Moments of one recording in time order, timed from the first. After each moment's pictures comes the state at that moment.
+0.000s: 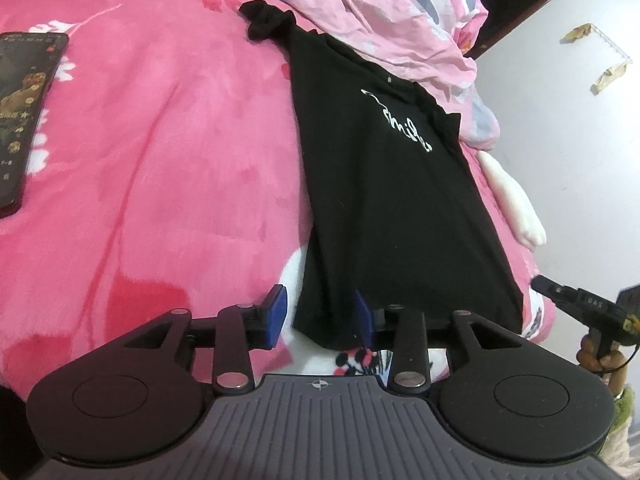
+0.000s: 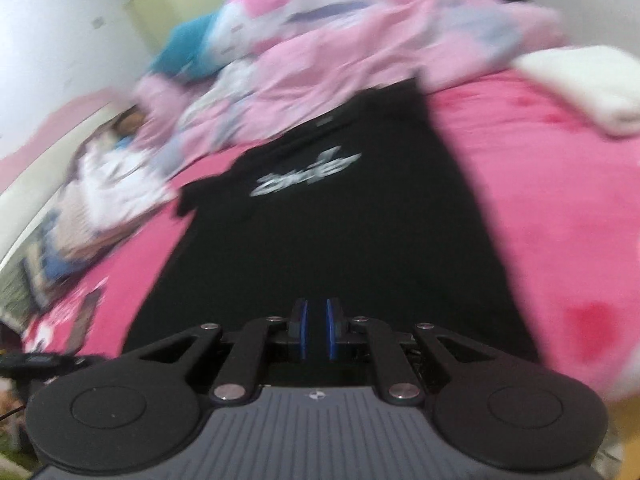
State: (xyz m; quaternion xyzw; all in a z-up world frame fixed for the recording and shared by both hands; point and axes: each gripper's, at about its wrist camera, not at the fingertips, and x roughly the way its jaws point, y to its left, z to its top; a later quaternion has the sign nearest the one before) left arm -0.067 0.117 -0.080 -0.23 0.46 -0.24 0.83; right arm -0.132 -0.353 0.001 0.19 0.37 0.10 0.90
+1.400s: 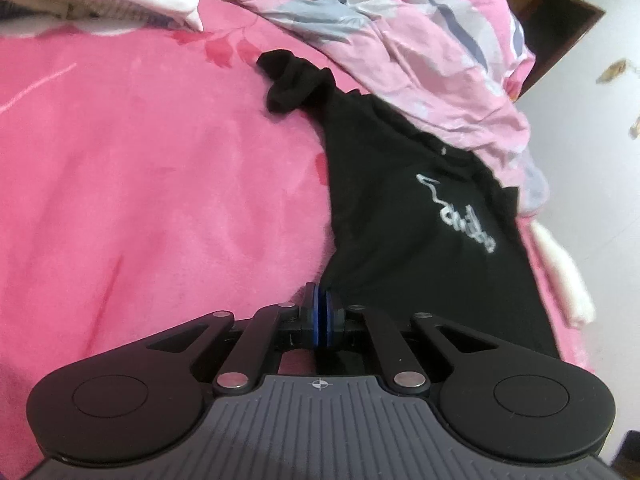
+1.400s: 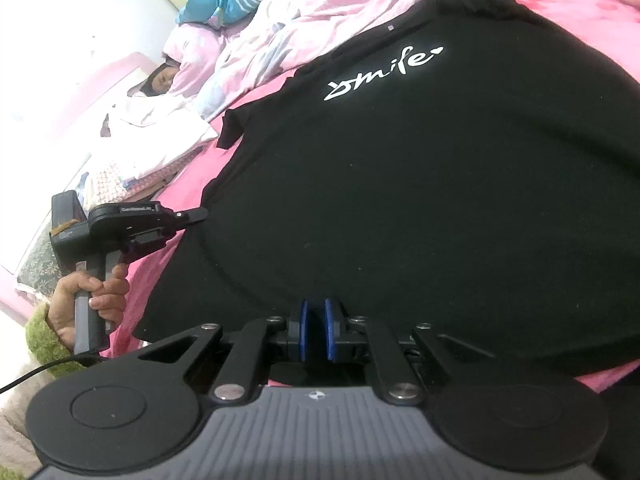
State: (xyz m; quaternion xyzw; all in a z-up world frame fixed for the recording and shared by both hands) left arm 0.062 0.101 -0.099 -0.25 0.42 -0.18 0.85; right arm -0.114 -0.278 -0.066 0.24 0.41 0.15 0.87
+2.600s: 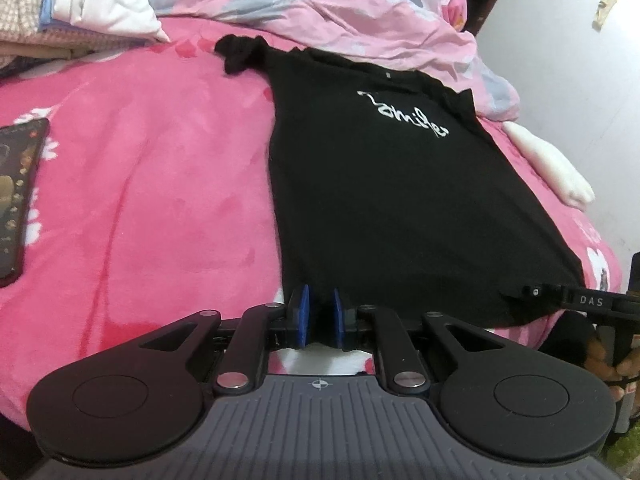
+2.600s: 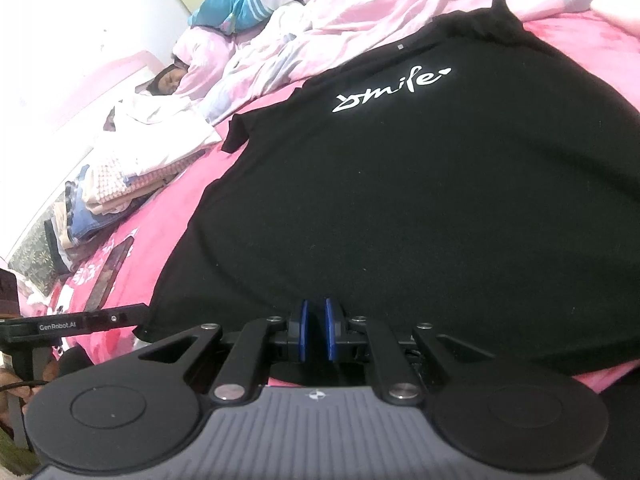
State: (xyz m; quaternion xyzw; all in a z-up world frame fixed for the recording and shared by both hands) left arm -0.078 0.071 -0.068 -0.09 0.41 -0.20 0.88; right arm -0.123 -0.270 -0.064 0.21 0.38 0.15 0.89
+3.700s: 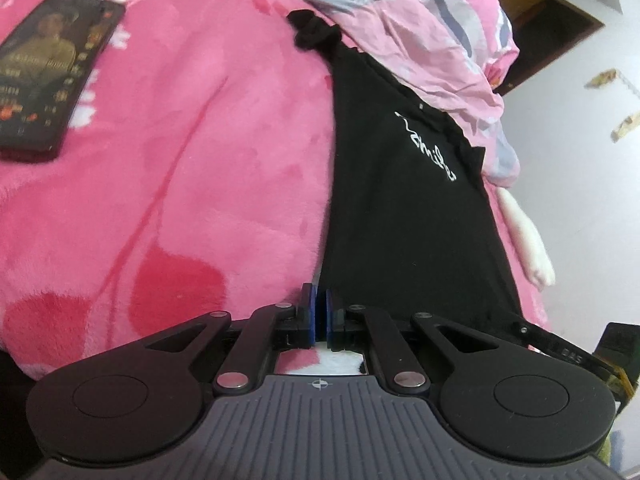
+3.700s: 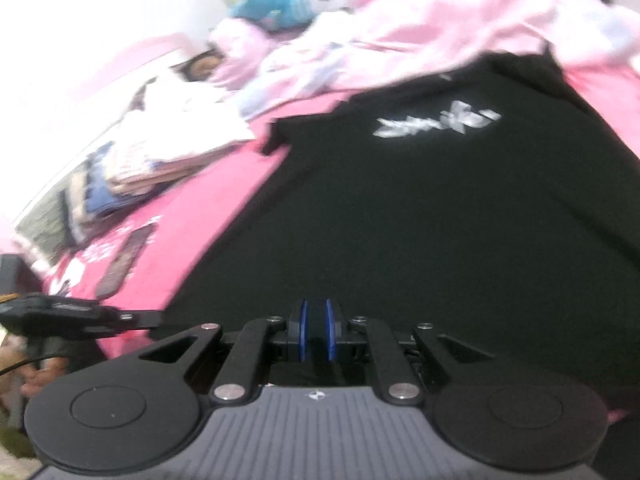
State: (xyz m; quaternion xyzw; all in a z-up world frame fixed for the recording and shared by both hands) left arm -0.076 0.133 -0.097 -0.29 0.45 -0.20 0.82; right arm -0.119 -0.234 -0.024 0.14 0.37 0.20 0.90
